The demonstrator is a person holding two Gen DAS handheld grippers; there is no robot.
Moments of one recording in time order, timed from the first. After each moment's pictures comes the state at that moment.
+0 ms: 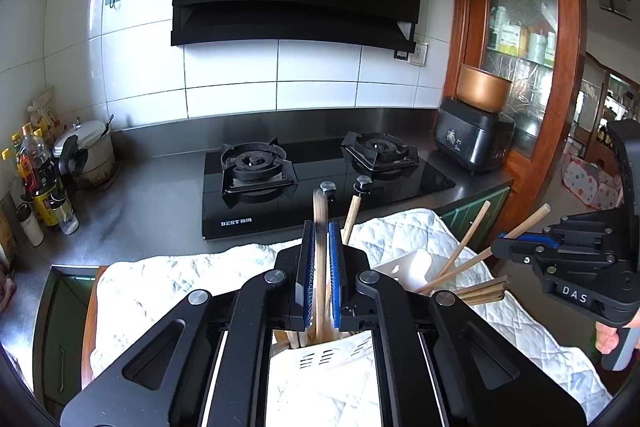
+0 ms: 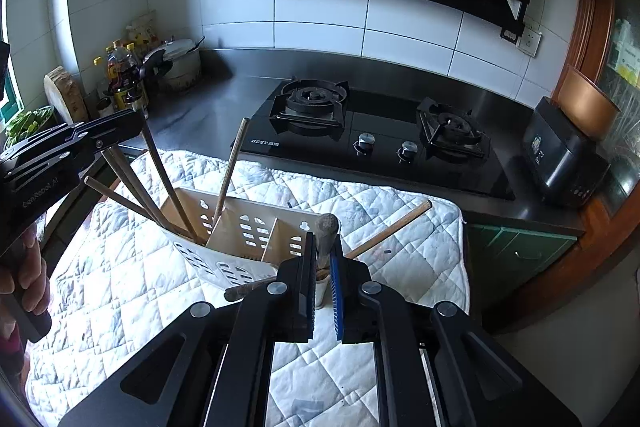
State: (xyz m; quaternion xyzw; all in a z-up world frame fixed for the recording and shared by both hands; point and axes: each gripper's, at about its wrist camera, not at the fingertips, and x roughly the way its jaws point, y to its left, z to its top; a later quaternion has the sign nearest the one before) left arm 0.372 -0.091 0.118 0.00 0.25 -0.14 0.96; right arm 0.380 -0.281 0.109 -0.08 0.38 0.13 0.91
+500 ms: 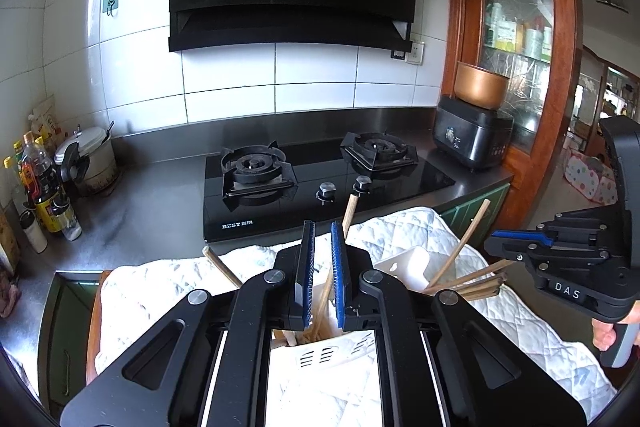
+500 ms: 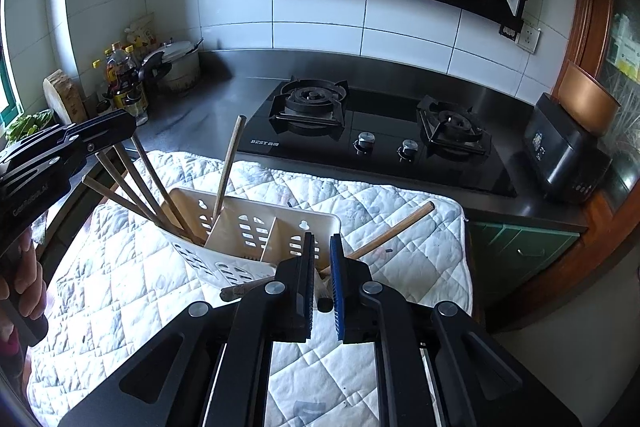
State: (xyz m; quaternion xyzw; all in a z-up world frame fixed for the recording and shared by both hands) left arm 0.365 -0.096 0.120 0.01 0.24 -0.14 0.96; right arm 0.378 -0.283 0.107 -0.07 0.38 0.12 0.92
